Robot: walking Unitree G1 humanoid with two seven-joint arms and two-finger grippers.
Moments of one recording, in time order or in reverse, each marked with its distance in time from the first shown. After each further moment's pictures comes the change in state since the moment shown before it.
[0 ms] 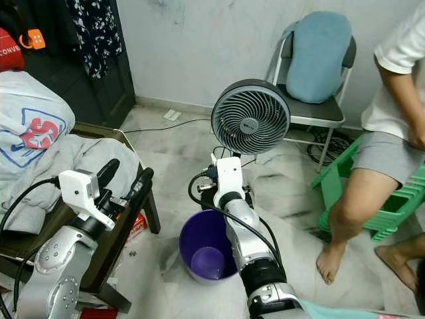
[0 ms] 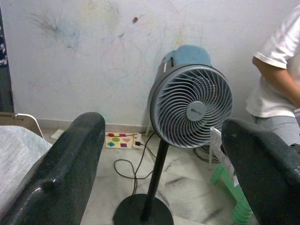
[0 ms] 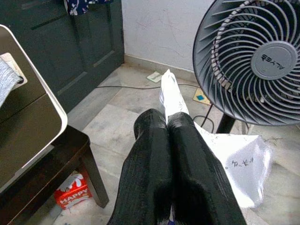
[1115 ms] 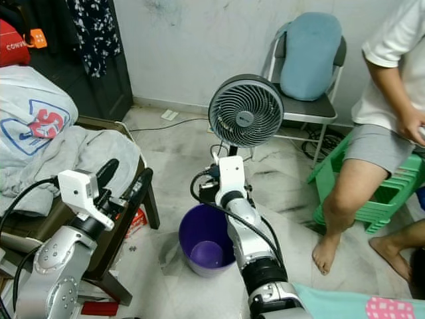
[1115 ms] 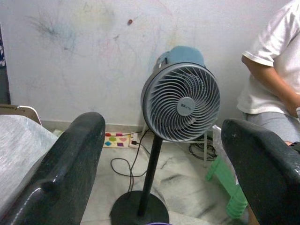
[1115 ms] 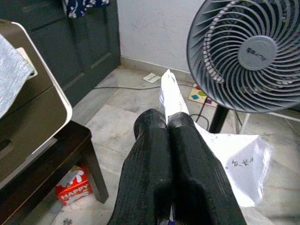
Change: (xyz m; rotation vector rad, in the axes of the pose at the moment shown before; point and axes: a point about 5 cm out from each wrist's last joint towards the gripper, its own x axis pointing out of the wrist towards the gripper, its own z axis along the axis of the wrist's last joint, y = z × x) left arm 0.000 0.001 0.000 0.000 0.000 0.002; right arm 0.000 -0.003 0.001 0.004 -0.004 -0.010
